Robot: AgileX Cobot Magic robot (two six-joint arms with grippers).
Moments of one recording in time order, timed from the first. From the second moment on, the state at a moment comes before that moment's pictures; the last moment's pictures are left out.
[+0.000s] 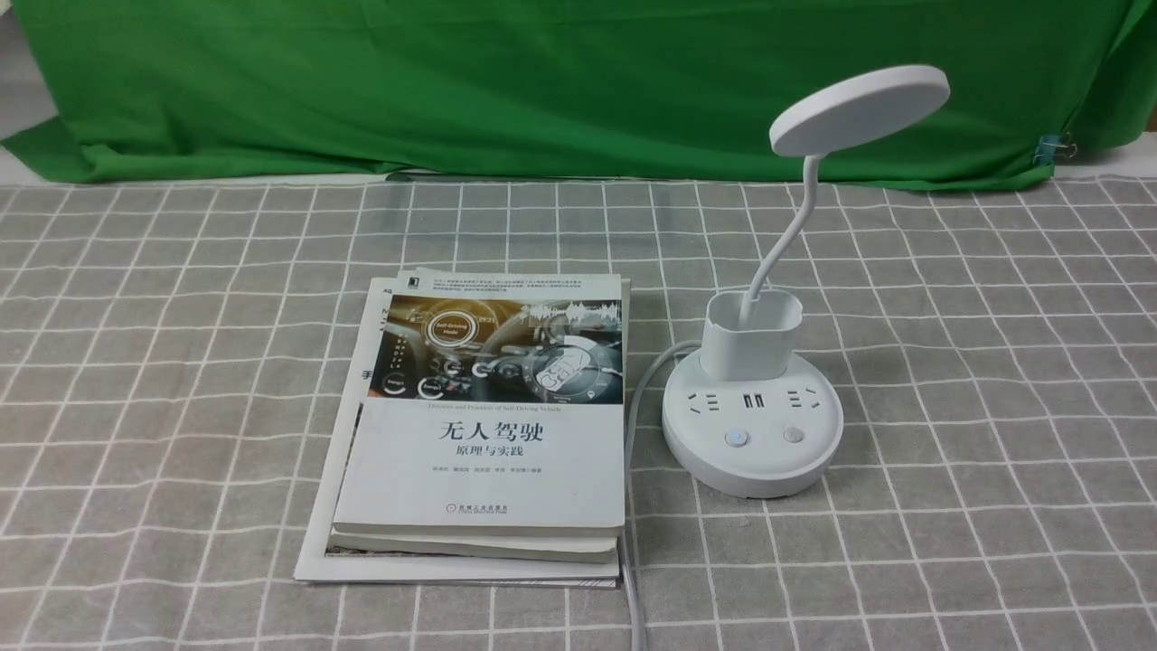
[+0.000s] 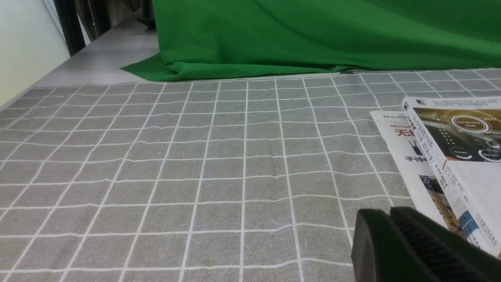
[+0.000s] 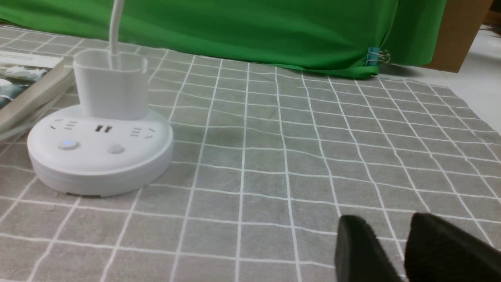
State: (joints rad) right arm 0.03 0.00 0.01 0.06 0.25 -0.20; left arm 0.09 0.00 0.01 -0.01 0.23 0.11
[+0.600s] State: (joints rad) right arm 0.04 0.00 0.01 0.23 -0.04 0.42; left arm 0.09 0.00 0.01 -0.01 0.23 0.11
